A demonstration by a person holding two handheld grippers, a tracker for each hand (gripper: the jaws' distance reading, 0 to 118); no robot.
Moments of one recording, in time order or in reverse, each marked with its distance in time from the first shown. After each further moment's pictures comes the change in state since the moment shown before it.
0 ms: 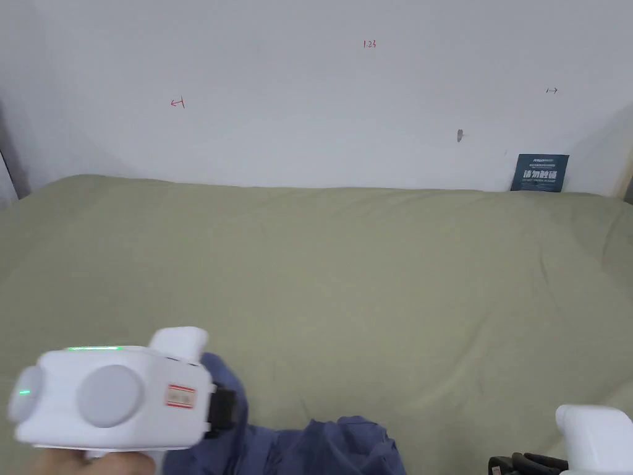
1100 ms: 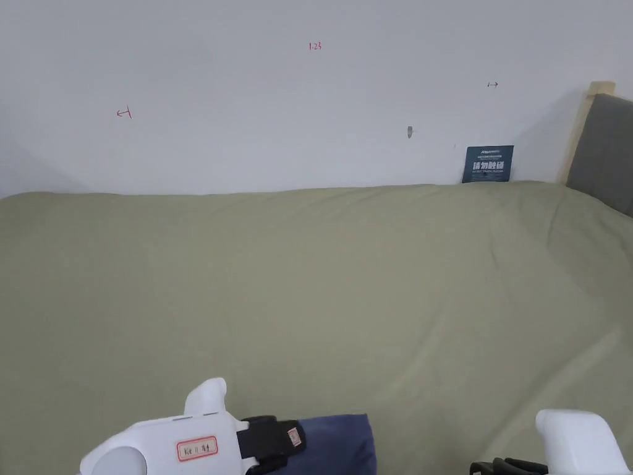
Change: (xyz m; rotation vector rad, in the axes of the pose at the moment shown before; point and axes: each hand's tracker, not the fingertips) left arm 0.016 -0.046 -0.079 0.103 -0.478 0.303; right arm 0.023 -0.018 0.010 0.009 -0.007 -0.088
